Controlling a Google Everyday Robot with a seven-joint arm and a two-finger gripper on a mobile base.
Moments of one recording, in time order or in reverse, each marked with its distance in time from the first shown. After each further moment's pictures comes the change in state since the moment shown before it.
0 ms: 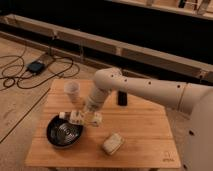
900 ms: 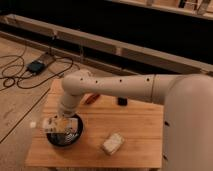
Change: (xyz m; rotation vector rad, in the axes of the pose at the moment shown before) arm -0.110 0.043 0.041 -0.045 -0.021 -0.146
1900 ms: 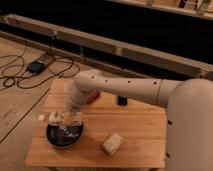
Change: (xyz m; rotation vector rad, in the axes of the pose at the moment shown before) arm 0.052 -0.039 -0.005 0.034 -0.082 0.037
